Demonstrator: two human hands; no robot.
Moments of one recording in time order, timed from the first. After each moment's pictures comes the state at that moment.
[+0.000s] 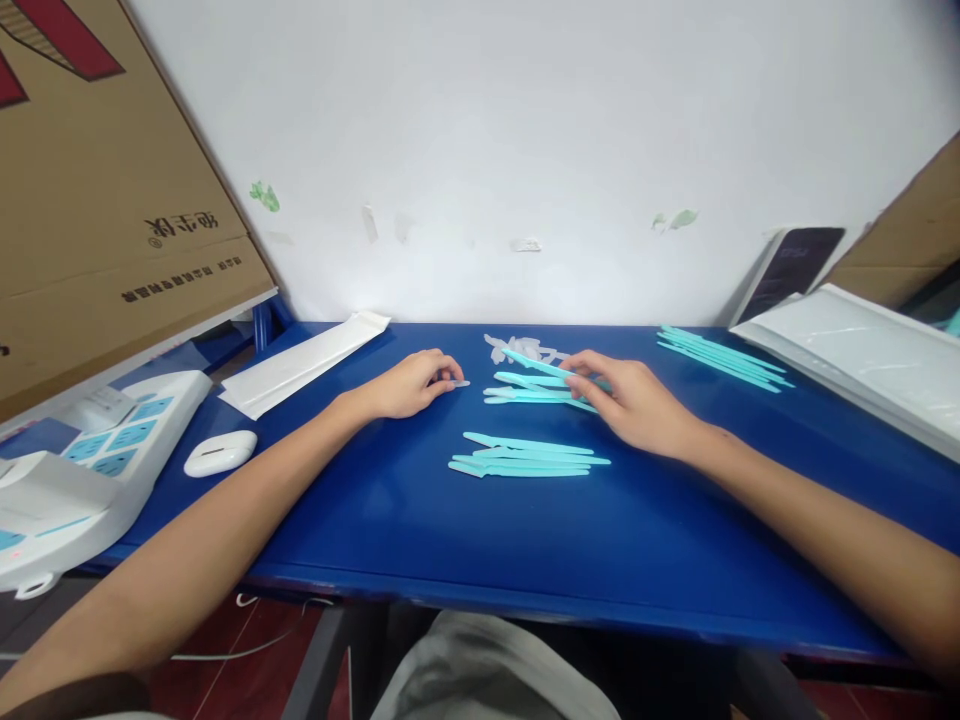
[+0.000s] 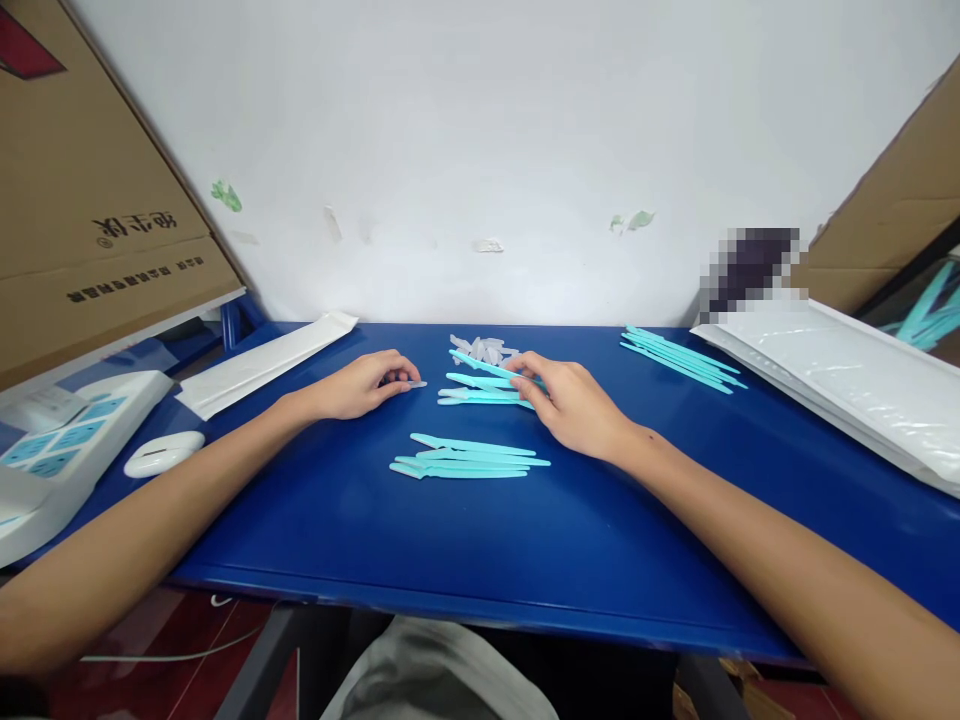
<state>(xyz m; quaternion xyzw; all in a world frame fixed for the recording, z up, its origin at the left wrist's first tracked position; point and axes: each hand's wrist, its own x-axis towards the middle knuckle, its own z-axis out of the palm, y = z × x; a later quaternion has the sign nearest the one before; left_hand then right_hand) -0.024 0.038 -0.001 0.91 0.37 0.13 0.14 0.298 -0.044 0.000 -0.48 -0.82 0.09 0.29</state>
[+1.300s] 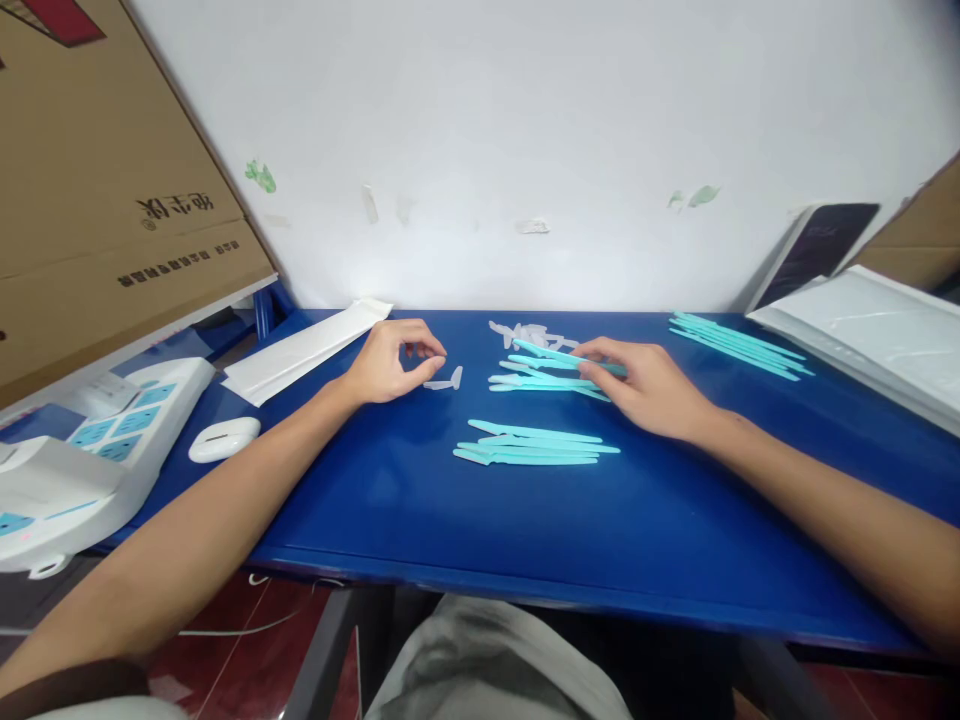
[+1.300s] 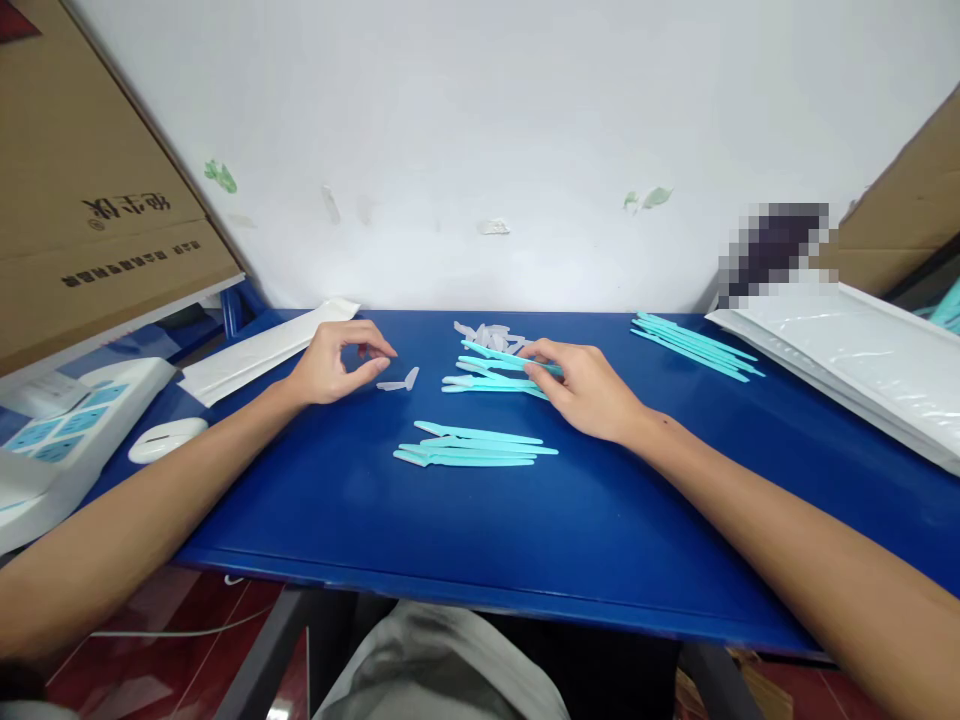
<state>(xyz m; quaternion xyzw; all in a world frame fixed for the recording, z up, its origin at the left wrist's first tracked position) -0.041 0.031 0.007 0.89 0.30 0.35 0.07 0.306 -0.036 -0.007 -0.49 -0.82 0.05 0.30</state>
